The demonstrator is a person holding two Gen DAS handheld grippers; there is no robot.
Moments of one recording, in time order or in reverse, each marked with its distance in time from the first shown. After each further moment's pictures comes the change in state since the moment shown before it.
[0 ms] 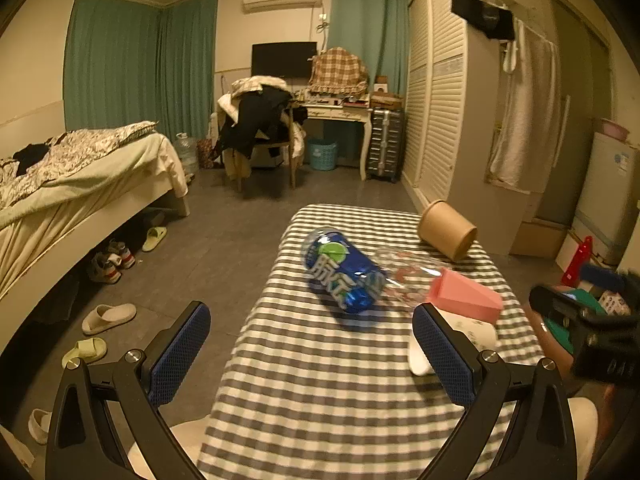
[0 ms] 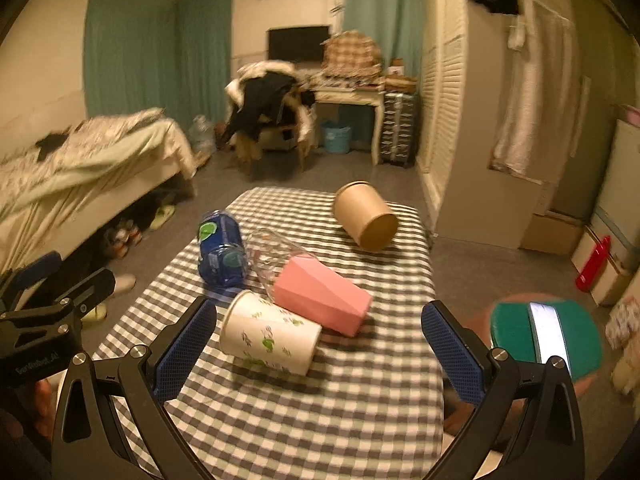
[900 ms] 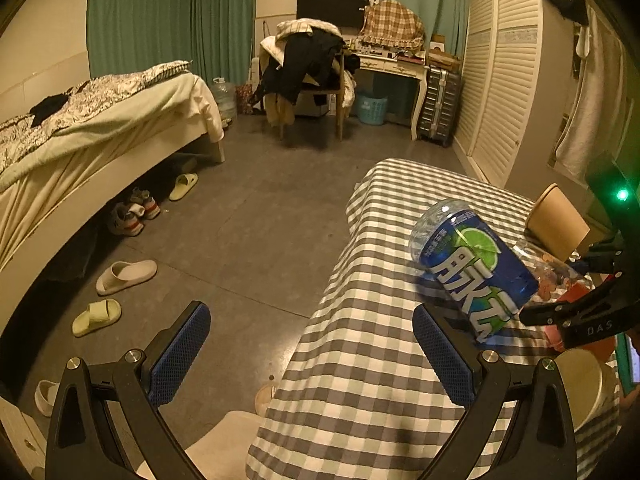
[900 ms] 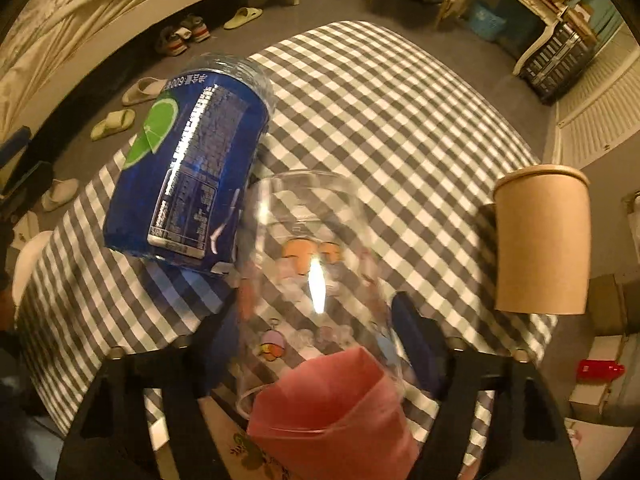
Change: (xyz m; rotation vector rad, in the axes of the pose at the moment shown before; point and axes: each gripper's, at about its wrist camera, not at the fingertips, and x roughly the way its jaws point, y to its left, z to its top) left arm 0.129 0.073 0.013 -0.094 0.199 0.119; right arm 0.252 0.050 0.047 -0.454 0.653 0.254
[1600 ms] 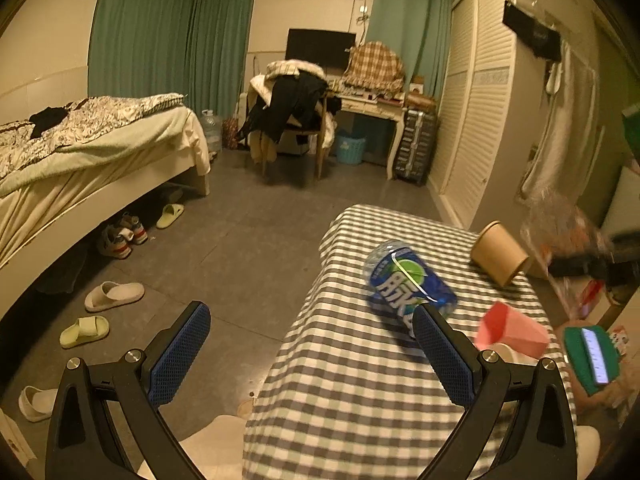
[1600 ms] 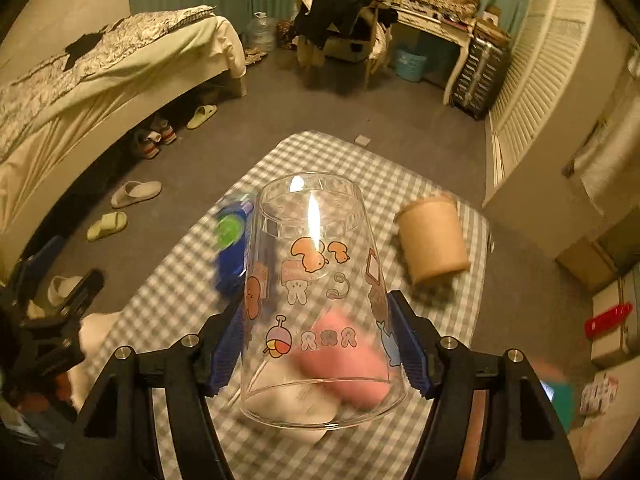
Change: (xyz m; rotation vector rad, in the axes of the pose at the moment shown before) left arm -0.093 0.008 -0.005 -0.026 -0.154 -0.106; right arm -0.164 0.028 -0.049 0.244 -0.276 -0.096
